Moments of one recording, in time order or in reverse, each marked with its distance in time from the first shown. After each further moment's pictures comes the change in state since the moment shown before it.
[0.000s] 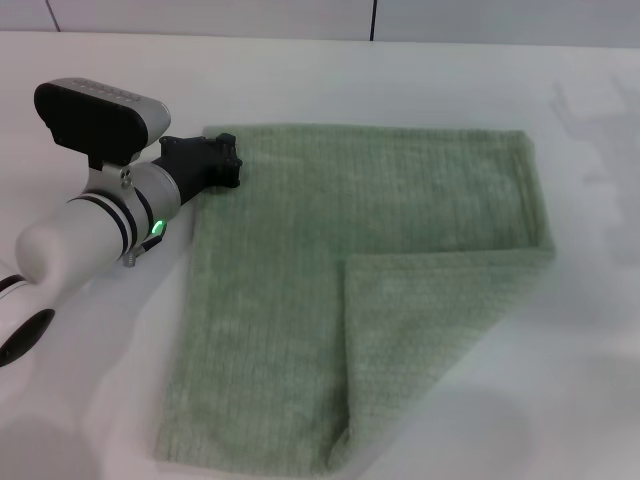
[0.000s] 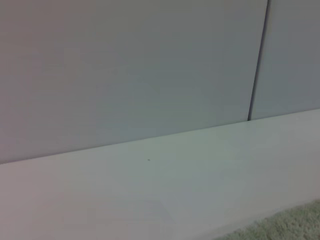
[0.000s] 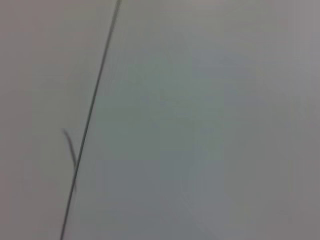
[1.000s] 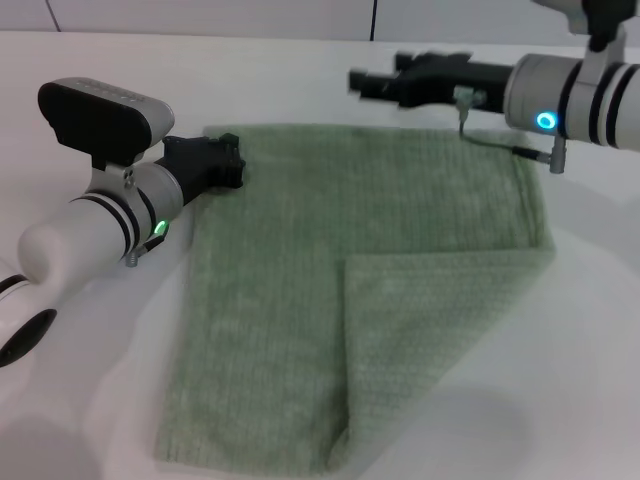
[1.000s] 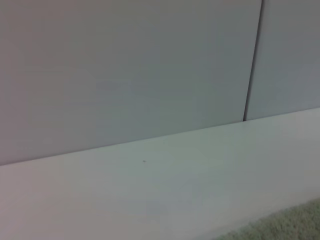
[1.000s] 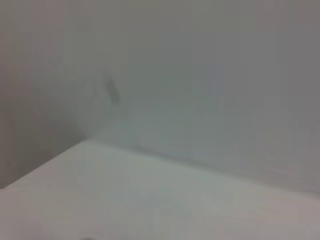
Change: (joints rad) left arm 0.000 0.000 0.011 -0.007 -0.006 -0.002 0.005; right arm 0.211 -0.077 -0.030 -0.299 -1.355 0.546 1.553
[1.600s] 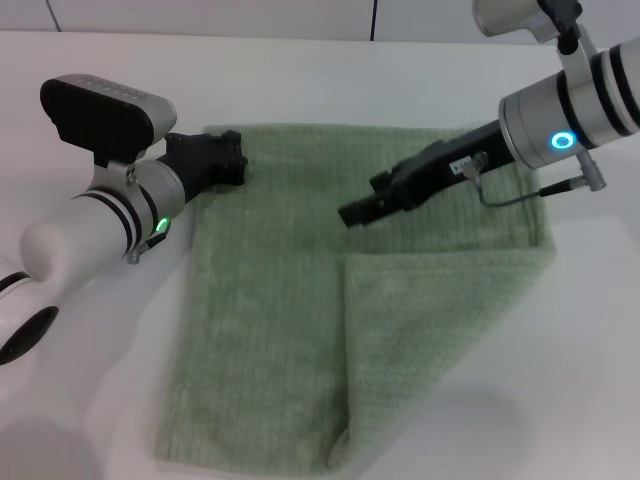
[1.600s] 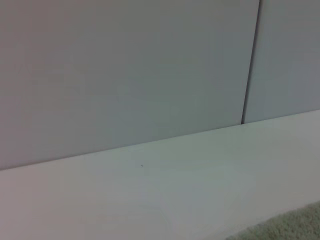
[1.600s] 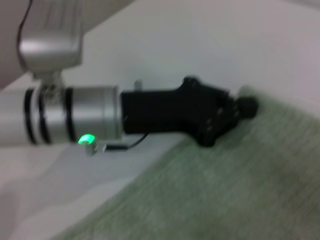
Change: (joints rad) left arm -0.005 0.000 -0.001 -0.001 0.000 0.000 0.004; right arm 0.177 -0.048 0.166 0.005 -0.679 -0.523 0.420
